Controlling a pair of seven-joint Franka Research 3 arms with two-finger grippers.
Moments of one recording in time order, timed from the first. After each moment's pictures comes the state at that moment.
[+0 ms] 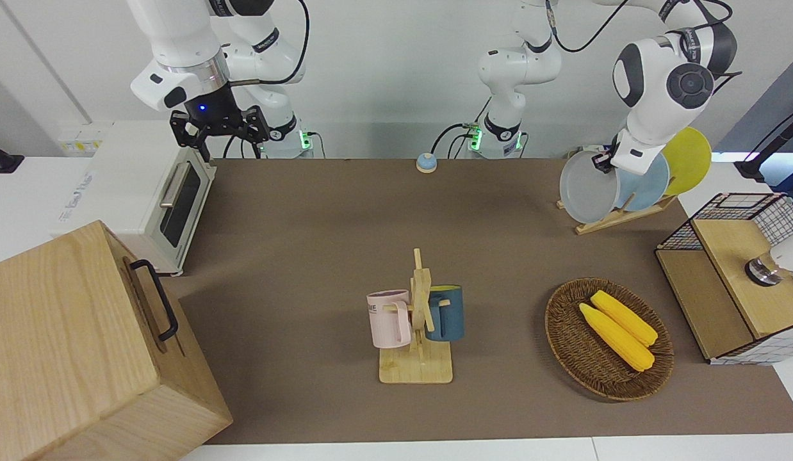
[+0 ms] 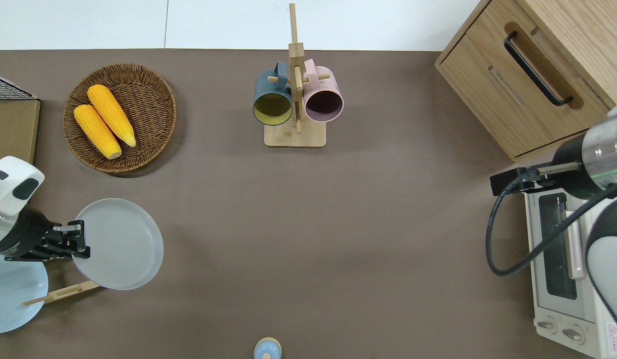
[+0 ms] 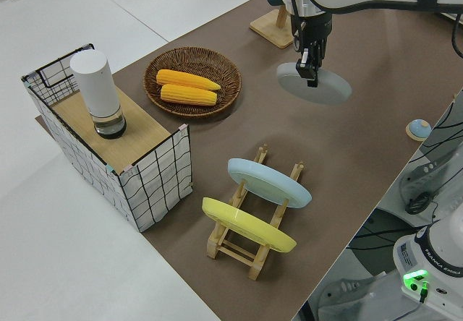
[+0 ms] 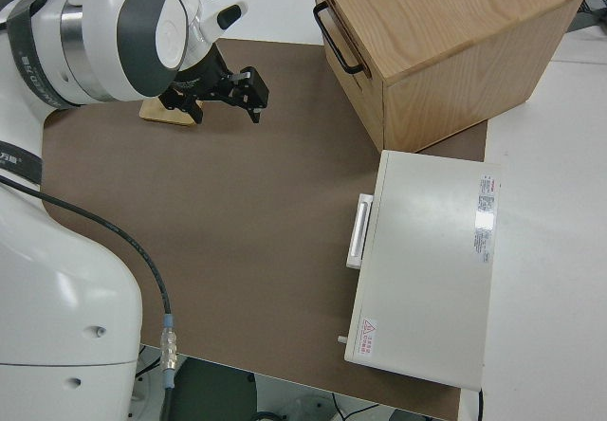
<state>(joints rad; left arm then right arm) 0.05 -0.08 0.03 -1.90 -0.12 1.51 -0.16 -0.15 0.02 0.28 -1.49 -0.02 1.48 0.04</state>
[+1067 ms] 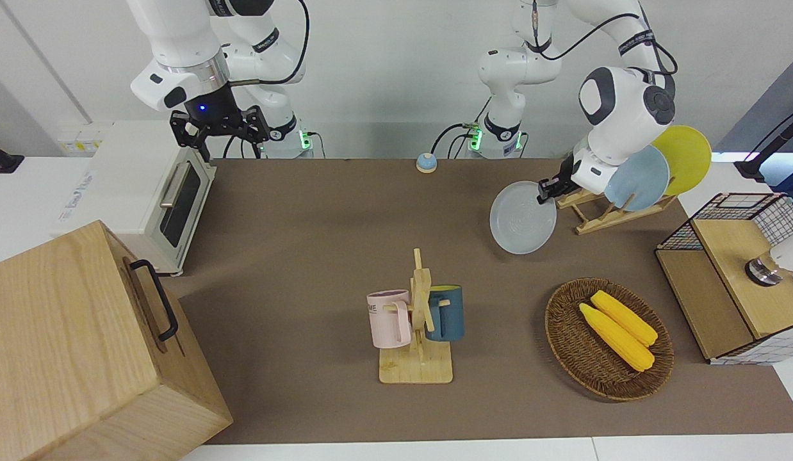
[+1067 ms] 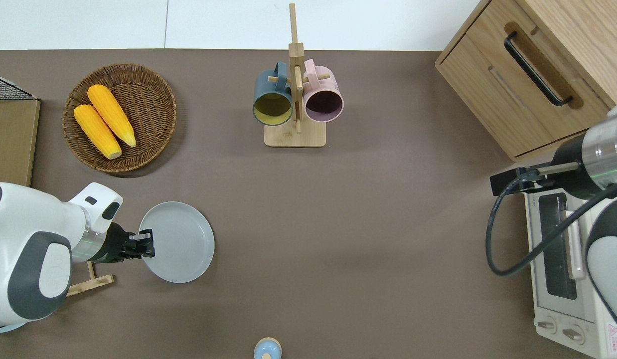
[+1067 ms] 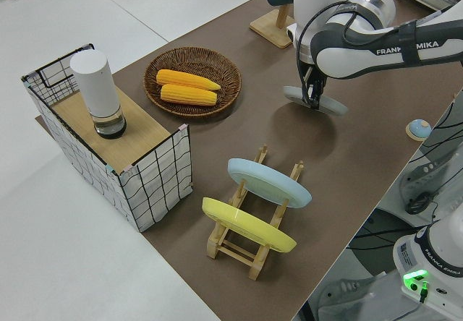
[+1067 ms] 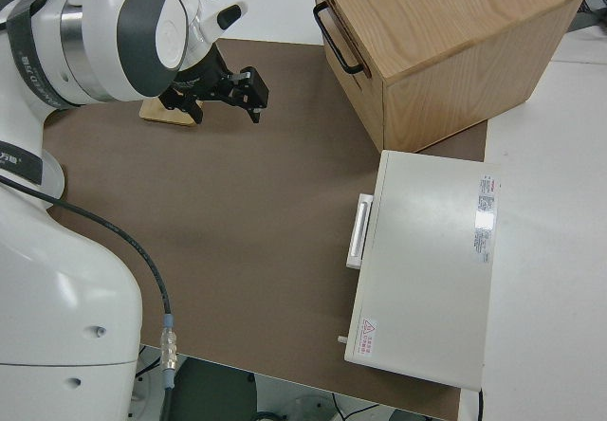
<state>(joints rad) 0.05 -0.11 -0.06 -2.27 -0.22 1.94 -0.17 -0.15 0.02 0.28 -1.49 -0.02 1.48 0.04</state>
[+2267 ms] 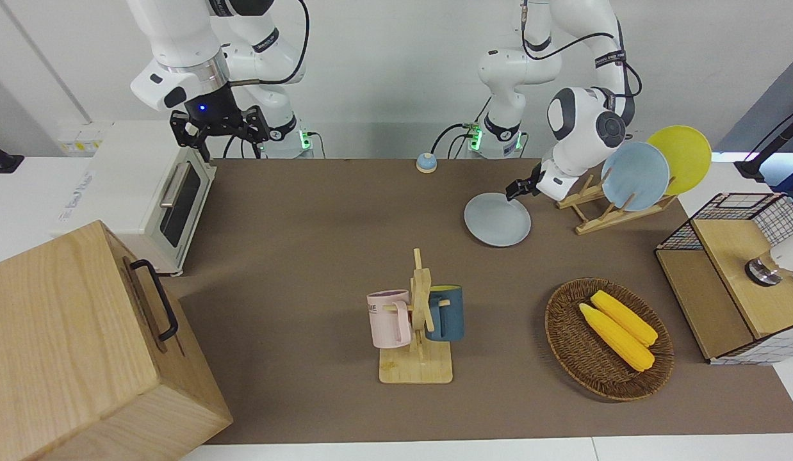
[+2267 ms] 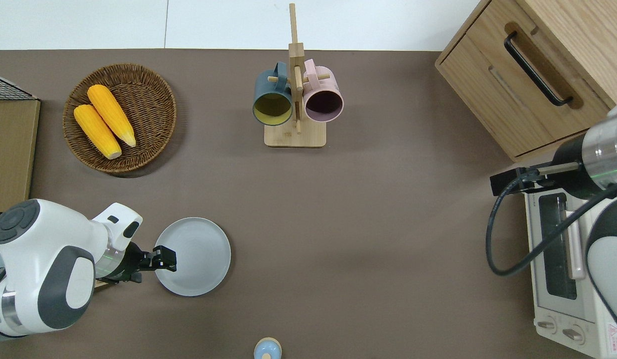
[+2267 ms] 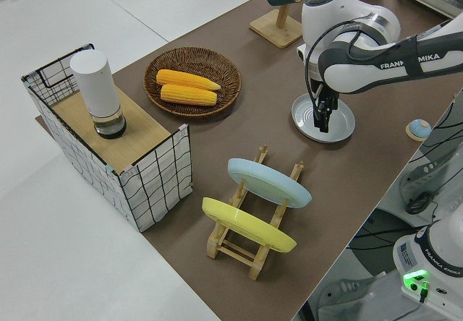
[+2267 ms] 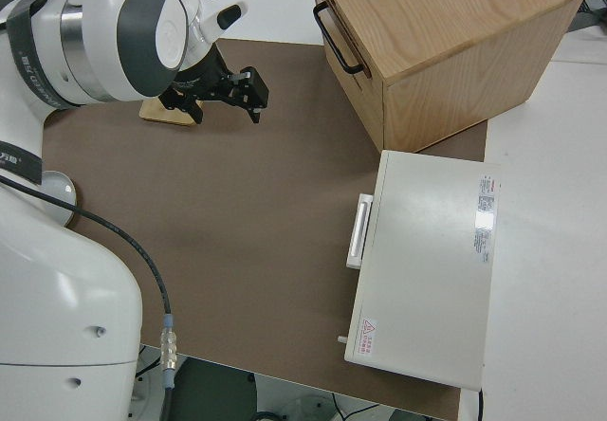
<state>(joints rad) 0.05 -0.12 -0.09 -2.37 -0.22 1.94 -0.18 -0.15 0.02 0.28 -1.49 -0.02 1.48 0.04</state>
